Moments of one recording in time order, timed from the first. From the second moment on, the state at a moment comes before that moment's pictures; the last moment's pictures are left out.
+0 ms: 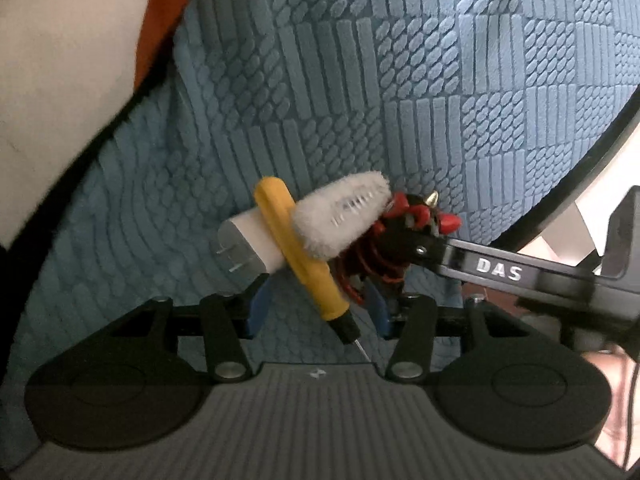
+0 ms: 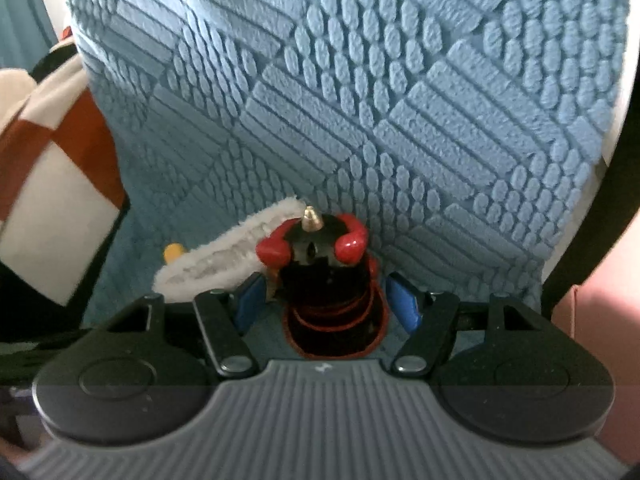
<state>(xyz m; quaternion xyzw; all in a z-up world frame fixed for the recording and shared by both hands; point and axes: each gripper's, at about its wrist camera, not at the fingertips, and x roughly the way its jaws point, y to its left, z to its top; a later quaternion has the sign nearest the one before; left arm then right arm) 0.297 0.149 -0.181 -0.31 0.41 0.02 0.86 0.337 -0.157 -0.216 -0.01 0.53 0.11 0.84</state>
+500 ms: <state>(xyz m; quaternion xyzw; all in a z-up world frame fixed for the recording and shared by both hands) 0.309 0.141 -0.208 -0.40 0.42 0.00 0.81 0.341 -0.136 -0.237 -0.04 0.53 0.11 0.84</state>
